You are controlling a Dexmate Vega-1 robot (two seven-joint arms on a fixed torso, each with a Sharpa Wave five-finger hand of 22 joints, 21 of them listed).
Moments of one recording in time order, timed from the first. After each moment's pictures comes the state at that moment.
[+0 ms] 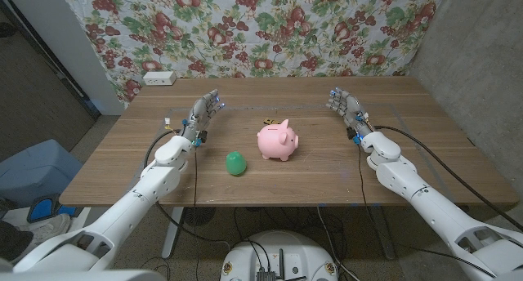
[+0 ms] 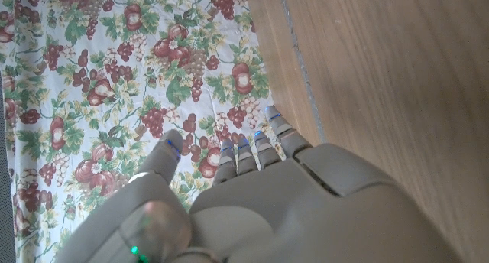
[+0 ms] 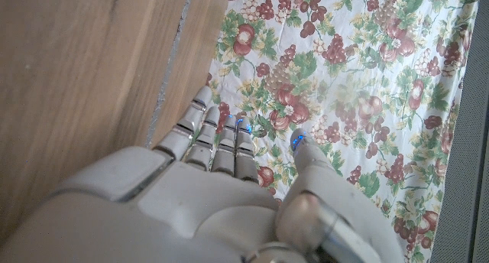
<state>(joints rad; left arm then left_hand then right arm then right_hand) 0.84 0.52 0.35 -1.27 -0.66 -0.33 -0.05 0.19 0.14 0.65 -0.12 0.17 0.09 0.02 0.17 0.17 0.03 -0.03 0.19 0.17 0.05 -0.02 0.17 0.17 0.20 0.01 0.23 0.17 -0.81 -0.49 -0.40 -1.29 0.61 0.29 0.01 0.38 0.18 0.49 -0.10 0.22 0.37 0.08 0.19 0.18 0.32 0.04 0.21 0.21 0.20 0.01 0.36 0.43 0.32 0.02 0.54 0.17</state>
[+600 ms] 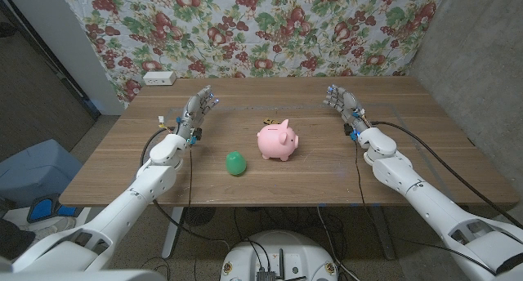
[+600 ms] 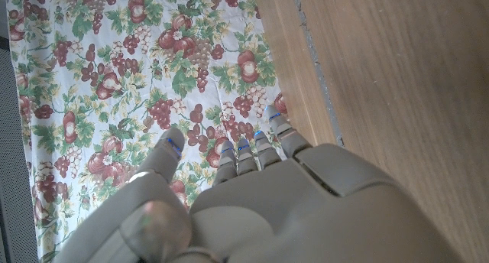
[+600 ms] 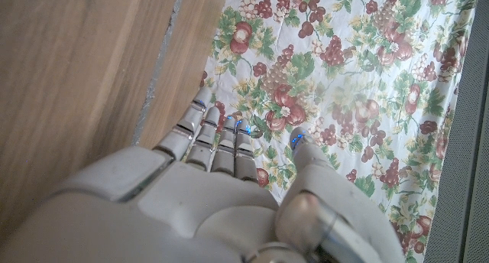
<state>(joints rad) 0.82 0.52 0.34 -1.24 -0.64 -0.37 -0.06 0.19 0.14 0.65 -0.12 0.17 0.09 0.02 0.18 0.17 0.03 -0.03 0.19 0.17 0.05 -0.02 0.17 0.17 0.20 0.01 0.23 0.17 -0.78 -0.48 -0.41 -1.26 0.59 0.30 0.02 0.39 0.18 0.49 -0.10 0.22 0.37 0.08 0.19 0.18 0.32 0.04 0.21 0.21 0.20 0.01 0.36 0.43 0.32 0.02 0.54 0.17</state>
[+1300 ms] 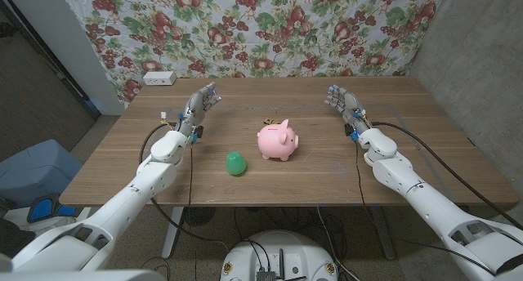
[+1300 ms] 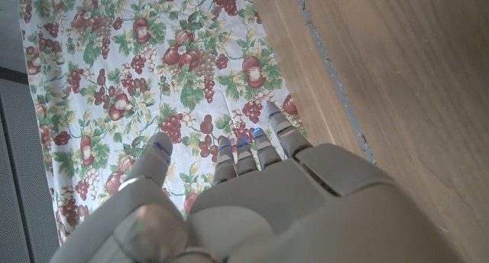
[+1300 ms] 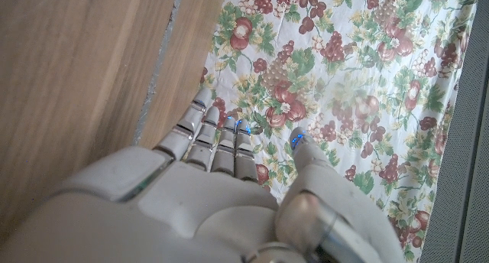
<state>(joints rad) 0.79 0.55 0.38 -1.25 -0.54 -0.39 -0.04 0.14 0.07 0.61 -0.15 0.17 0.13 -0.05 0.19 0.17 0.05 -0.05 0.19 0.17 0.09 -0.01 0.18 0.17 0.24 0.07 0.23 0.18 -0.79 -0.48 -0.40 -1.26 0.59 0.31 0.00 0.39 0.18 0.49 -0.10 0.22 0.37 0.08 0.19 0.18 0.32 0.04 0.21 0.21 0.21 0.02 0.36 0.43 0.32 0.02 0.54 0.17</state>
